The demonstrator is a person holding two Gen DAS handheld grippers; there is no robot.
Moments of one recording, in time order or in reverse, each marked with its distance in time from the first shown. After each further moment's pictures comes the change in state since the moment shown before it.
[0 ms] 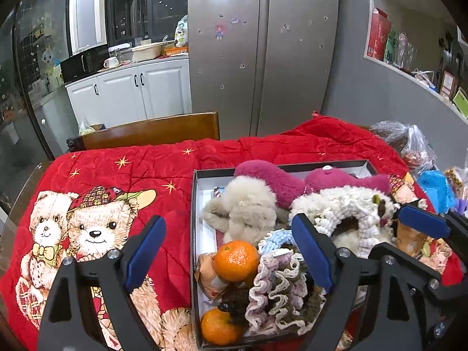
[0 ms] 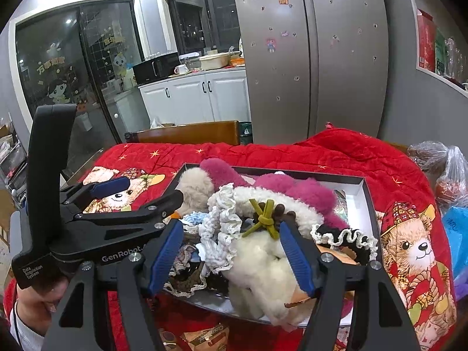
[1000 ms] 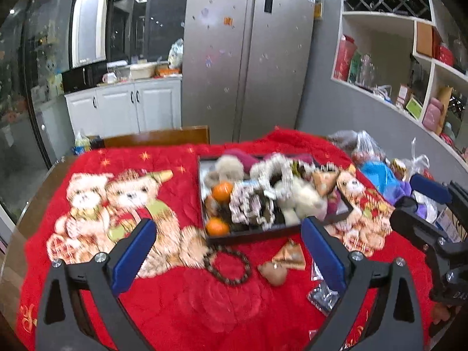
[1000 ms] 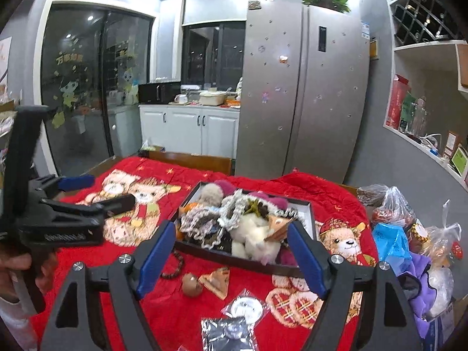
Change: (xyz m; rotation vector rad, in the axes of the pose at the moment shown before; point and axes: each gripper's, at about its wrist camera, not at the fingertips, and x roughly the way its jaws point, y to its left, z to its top) left arm -0.184 0.009 -0.076 0.005 -0.093 -0.090; right arm -0.182 0.067 -0.050 -0.154 -0.179 -0.142
